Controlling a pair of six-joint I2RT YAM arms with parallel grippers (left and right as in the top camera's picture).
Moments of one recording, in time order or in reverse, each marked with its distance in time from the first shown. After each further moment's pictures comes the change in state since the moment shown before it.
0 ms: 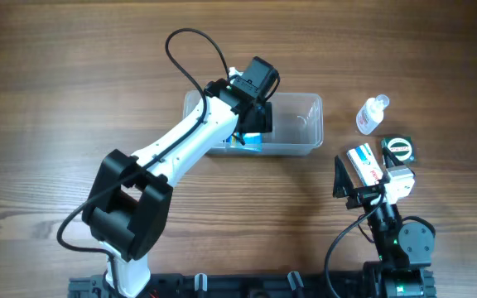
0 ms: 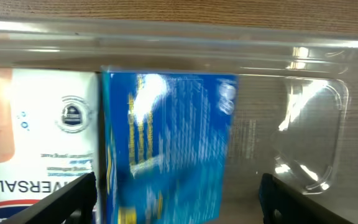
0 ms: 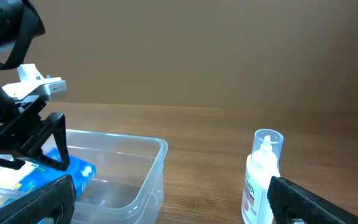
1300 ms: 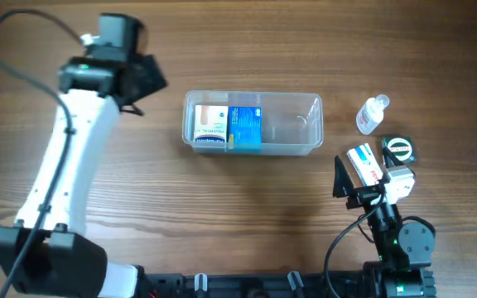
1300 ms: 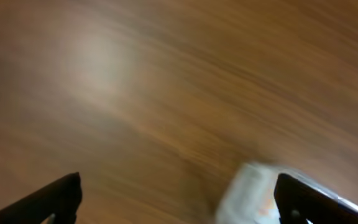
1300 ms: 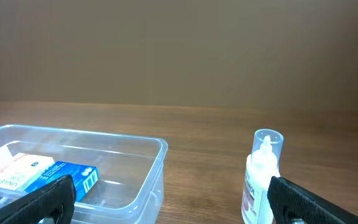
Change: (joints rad) left arm 0.524 -0.320 0.026 -0.213 -0.141 0.039; right arm 0.000 0.000 0.000 0.000 0.000 0.000
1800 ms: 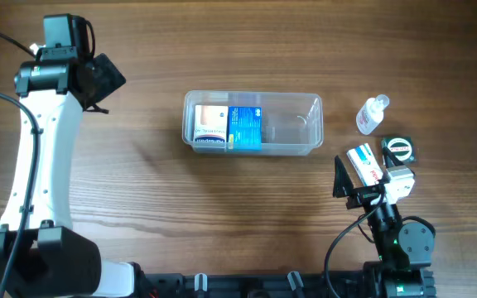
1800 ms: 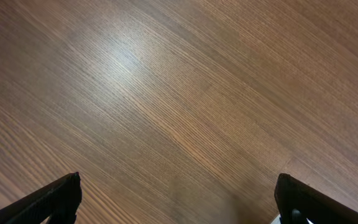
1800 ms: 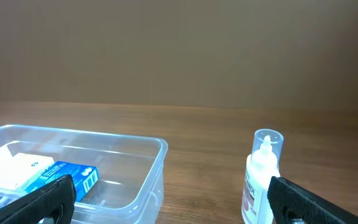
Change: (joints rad) left arm 0.183 0.000 0.000 -0.009 -0.010 0.000; right arm 0.000 0.000 0.000 0.000 0.000 0.000
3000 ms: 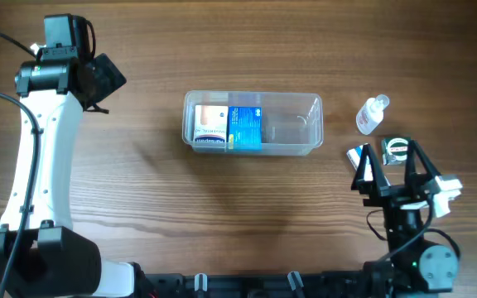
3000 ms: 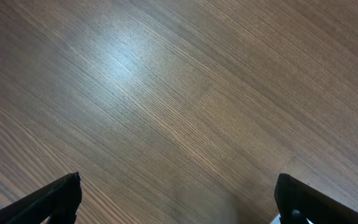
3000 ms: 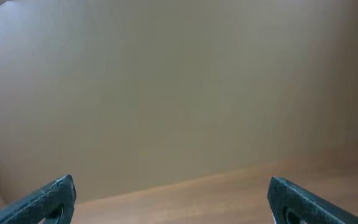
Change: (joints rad) left arm 0.000 0.000 0.000 0.000 0.000 0.000; right arm 0.000 0.010 0.188 0.066 0.085 0.332
